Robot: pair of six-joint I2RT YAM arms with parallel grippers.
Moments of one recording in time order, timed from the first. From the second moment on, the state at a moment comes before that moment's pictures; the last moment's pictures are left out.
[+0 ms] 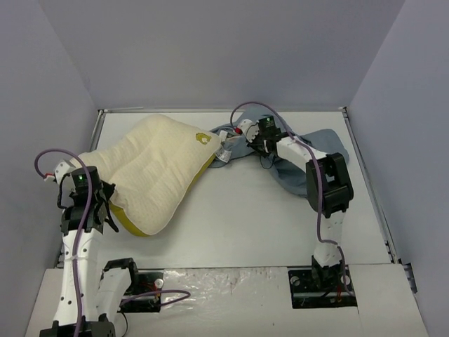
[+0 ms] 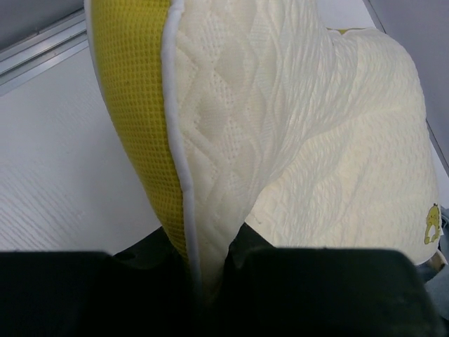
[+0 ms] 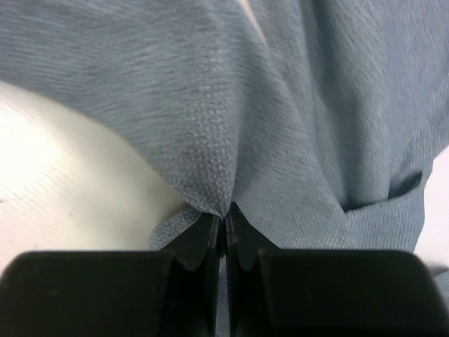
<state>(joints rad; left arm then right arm) 0.16 0.77 0.85 -0.68 -0.31 -0.78 0.36 2.06 1.47 -0.29 0.00 -0.65</state>
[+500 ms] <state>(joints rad) 0.16 0.75 0.75 -0.66 -0.32 -0.84 -0.09 1.72 1.60 -0.32 -0.32 -0.39</state>
